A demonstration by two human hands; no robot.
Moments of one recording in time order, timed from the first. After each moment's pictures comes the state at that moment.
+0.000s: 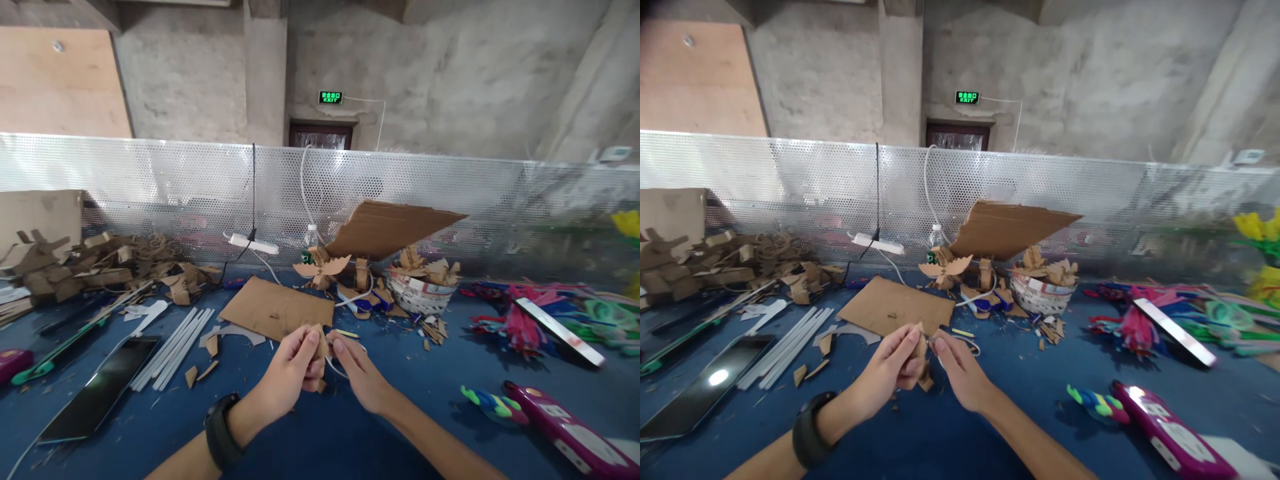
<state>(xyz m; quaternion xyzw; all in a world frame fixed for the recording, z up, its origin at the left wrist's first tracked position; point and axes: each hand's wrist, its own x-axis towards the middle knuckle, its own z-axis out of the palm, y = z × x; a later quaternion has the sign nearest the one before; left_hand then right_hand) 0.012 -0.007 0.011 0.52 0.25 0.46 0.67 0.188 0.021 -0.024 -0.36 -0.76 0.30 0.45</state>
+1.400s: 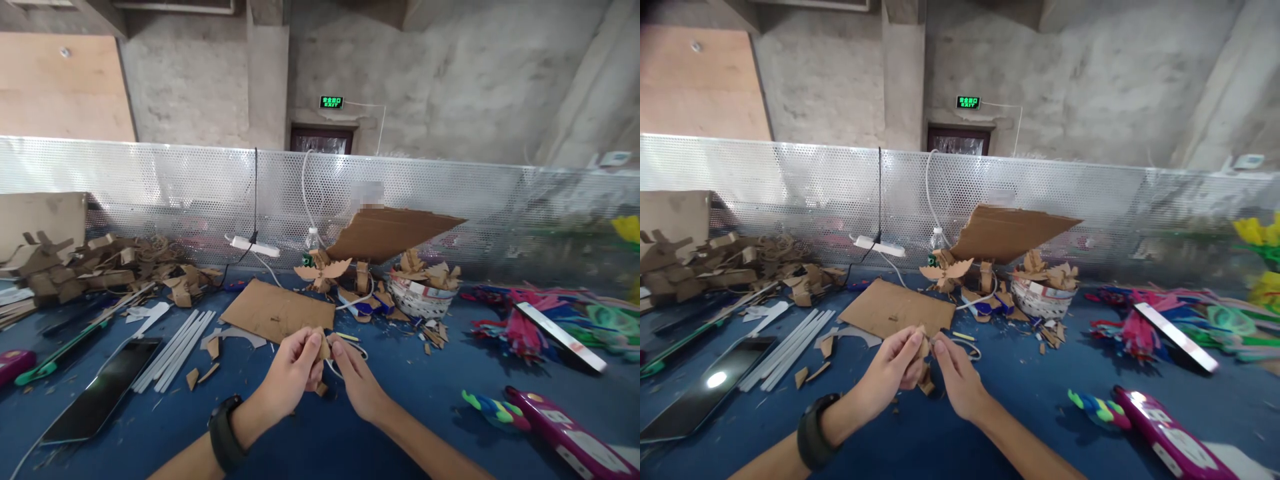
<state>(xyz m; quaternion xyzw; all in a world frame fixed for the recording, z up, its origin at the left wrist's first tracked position) 0.017 -0.002 0.003 0.53 0.23 0.50 0.65 0.180 0.022 -0.036 -0.38 -0.74 0.30 0.46</state>
